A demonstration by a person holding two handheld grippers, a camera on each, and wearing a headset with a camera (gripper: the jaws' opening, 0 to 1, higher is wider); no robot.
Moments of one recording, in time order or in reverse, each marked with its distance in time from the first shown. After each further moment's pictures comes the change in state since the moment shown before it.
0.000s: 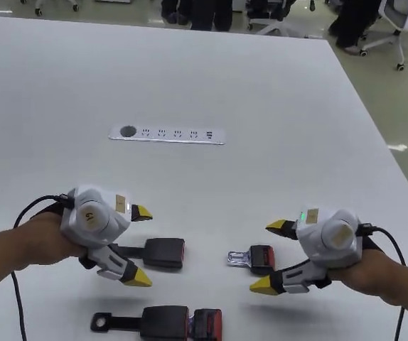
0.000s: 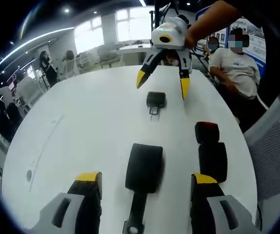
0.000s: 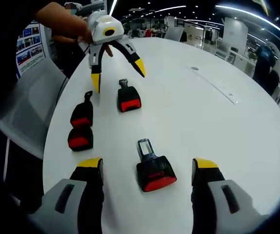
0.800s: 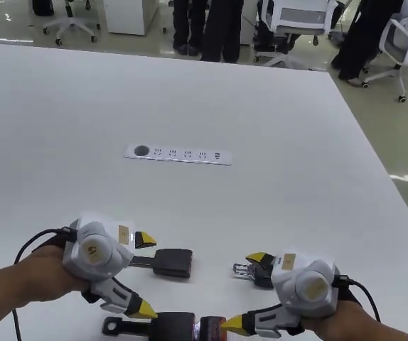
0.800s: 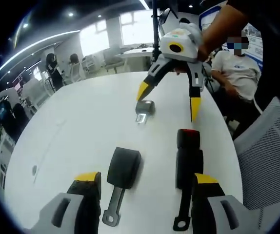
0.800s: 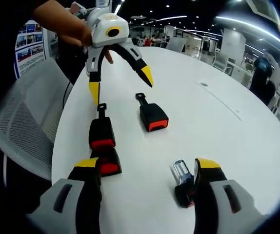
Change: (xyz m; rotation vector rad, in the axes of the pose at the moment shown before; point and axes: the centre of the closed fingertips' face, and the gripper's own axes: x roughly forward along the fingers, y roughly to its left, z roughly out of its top) left arm -0.033 -0.041 0.015 -0.017 -0.035 0.066; right arm 0.012 0.061 0.031 -0.037 -0.087 -0.062
